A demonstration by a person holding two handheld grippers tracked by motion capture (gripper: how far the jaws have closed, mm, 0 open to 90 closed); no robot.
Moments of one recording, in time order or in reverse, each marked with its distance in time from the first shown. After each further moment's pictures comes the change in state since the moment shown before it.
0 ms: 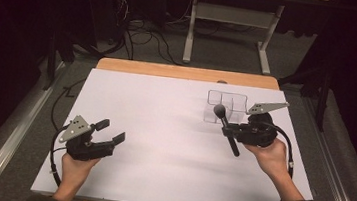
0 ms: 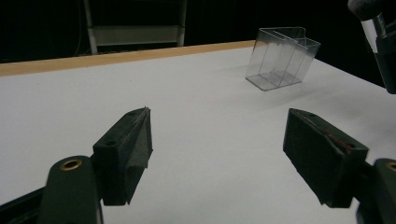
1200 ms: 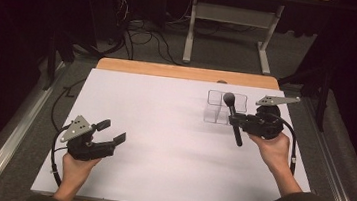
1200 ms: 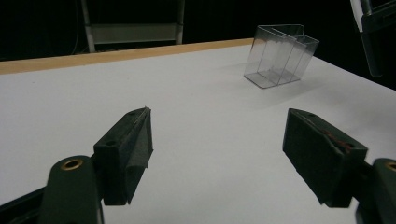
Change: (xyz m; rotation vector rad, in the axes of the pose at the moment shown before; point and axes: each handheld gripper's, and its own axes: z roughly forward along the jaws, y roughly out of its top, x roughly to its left) left arm 0.000 0.000 0.002 0.007 -0.007 0.003; right arm -0.023 0.005 -0.007 -0.095 -0.066 0.075
